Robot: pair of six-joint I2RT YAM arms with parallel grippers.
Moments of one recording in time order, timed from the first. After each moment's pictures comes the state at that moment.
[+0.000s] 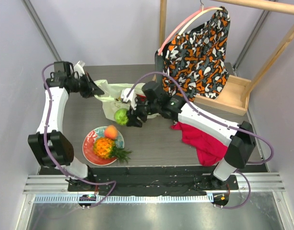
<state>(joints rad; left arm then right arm) 0.13 1.54 1.51 -0.87 0.70 -0.36 0.87 1.62 1.48 -0.43 -0.45 -0.28</state>
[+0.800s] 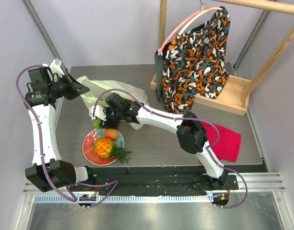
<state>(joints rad) 0.27 1.29 1.51 -0.84 0.68 -0.41 1.04 2.22 1.94 -0.40 -0.29 -0.60</state>
